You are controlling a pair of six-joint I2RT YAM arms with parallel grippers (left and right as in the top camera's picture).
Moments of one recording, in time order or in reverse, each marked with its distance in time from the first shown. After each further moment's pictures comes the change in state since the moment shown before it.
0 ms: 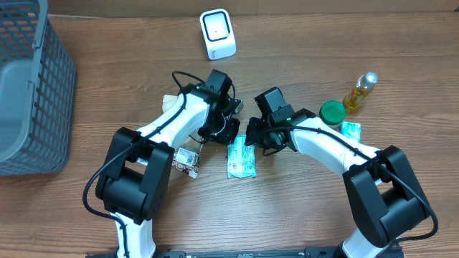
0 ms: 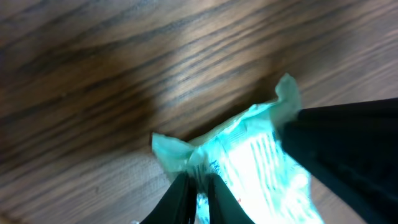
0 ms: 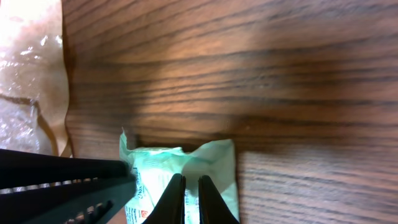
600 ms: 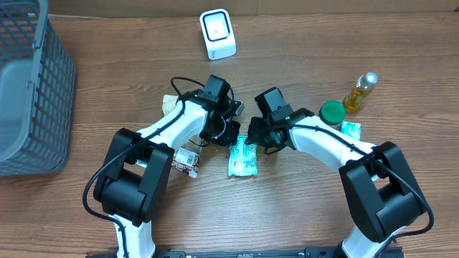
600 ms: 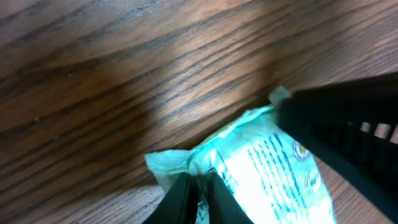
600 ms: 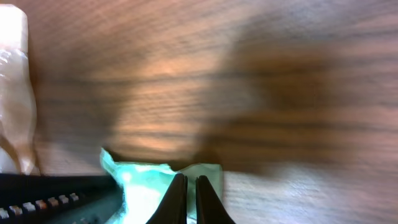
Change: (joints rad) left arm -0.001 -0.014 -0.069 0.111 0.043 -0.007; right arm -0.016 0.029 0.025 -0.048 0.049 -0.035
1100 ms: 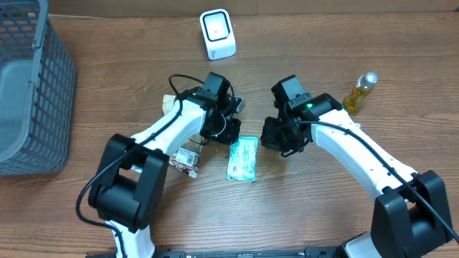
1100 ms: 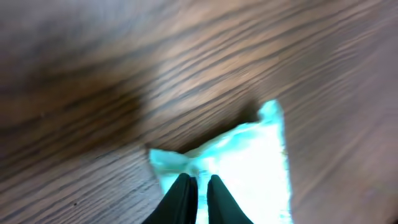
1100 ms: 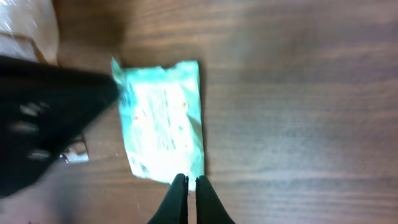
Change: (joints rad) left arm 0.000 -0.060 0.024 -0.024 0.025 -0.008; right arm -0.047 -0.171 0.097 -0.428 -0.113 -0.072
